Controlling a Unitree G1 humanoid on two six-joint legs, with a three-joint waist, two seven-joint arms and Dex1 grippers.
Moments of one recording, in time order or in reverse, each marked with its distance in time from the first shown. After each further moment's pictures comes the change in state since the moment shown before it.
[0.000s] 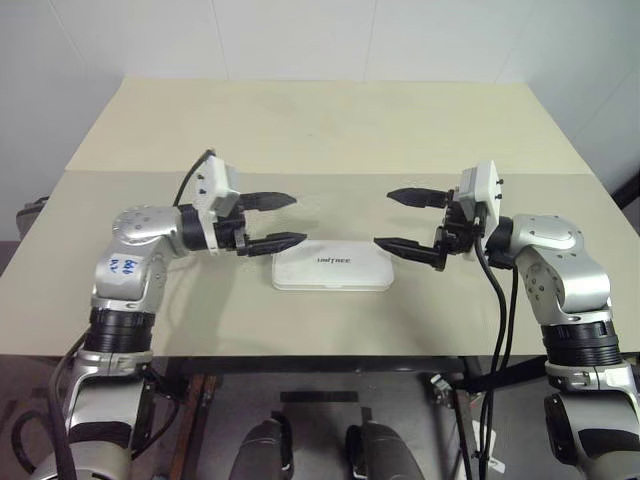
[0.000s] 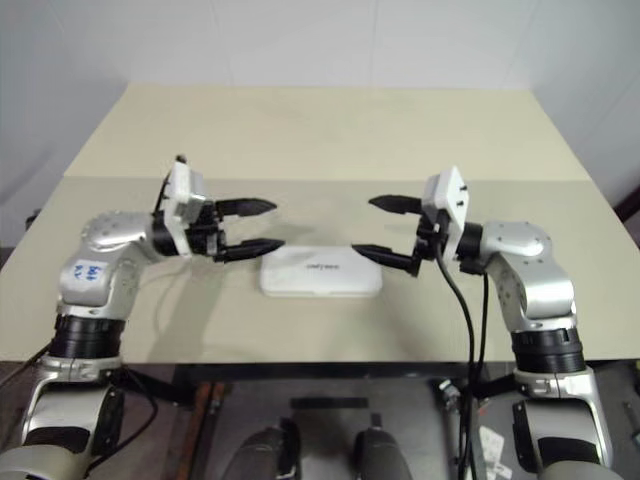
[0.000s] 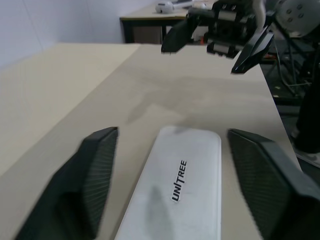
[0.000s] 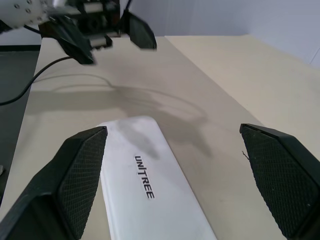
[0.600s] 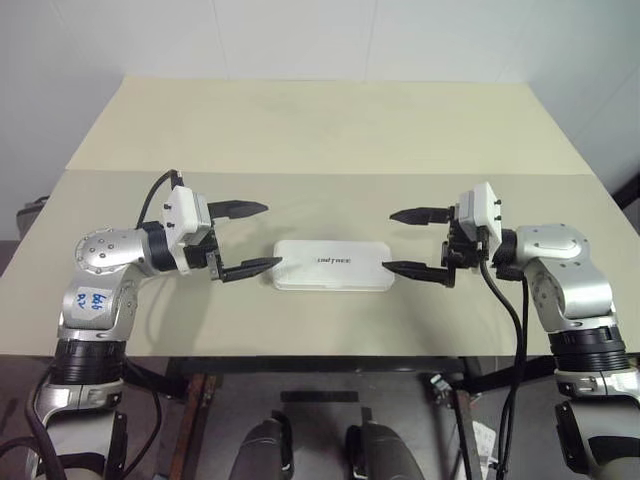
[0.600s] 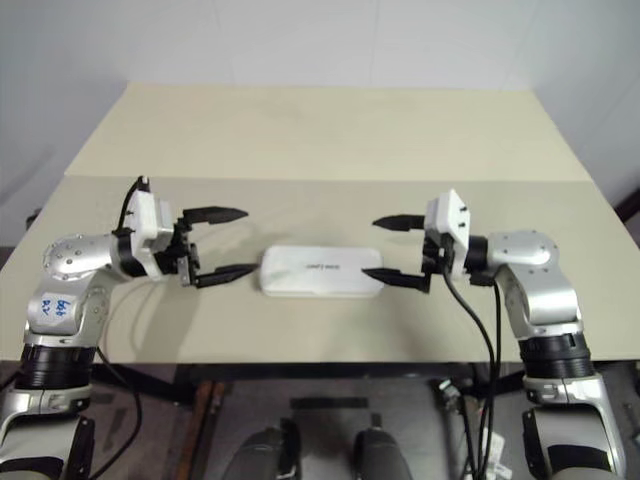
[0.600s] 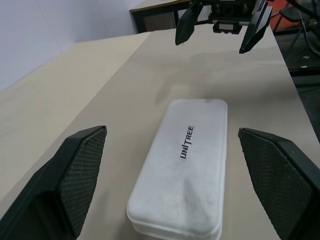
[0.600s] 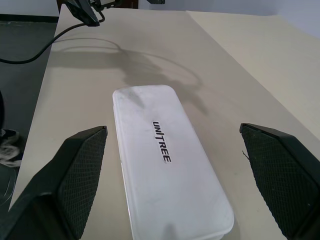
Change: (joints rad) left arm 0.129 0.069 0.024 0.004 0.020 -0.246 -0.008; right arm 0.040 -0.040 0.023 0.029 -0.044 -0.096 0.102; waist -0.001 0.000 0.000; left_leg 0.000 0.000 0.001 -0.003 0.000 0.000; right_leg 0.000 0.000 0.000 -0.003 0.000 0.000
